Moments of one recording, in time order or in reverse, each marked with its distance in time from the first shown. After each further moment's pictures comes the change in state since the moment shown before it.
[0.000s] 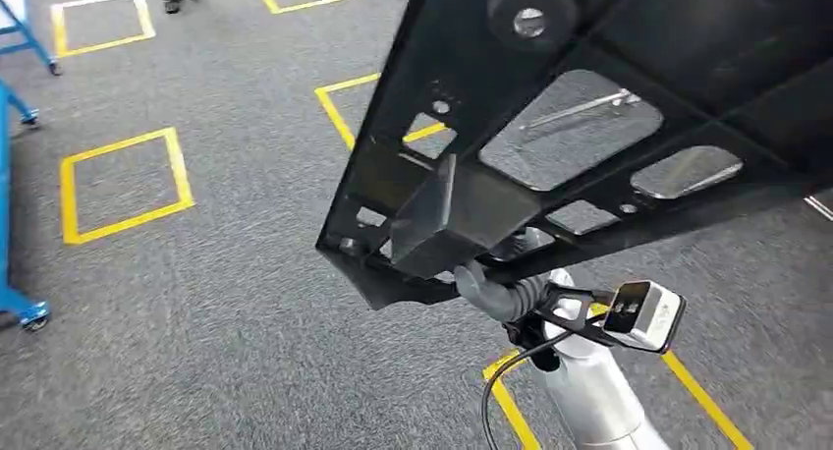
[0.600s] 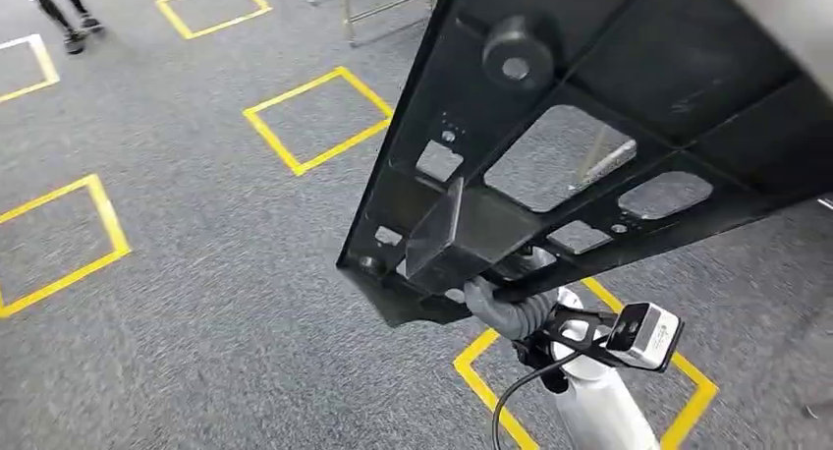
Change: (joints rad) left arm 0.003 -0.017 0.010 0.000 0.003 -0.023 0.007; right arm 0.081 -0.012 -0.022 -0.022 0.029 -0.010 -0.002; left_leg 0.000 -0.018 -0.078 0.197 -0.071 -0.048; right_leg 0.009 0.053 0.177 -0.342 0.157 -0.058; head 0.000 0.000
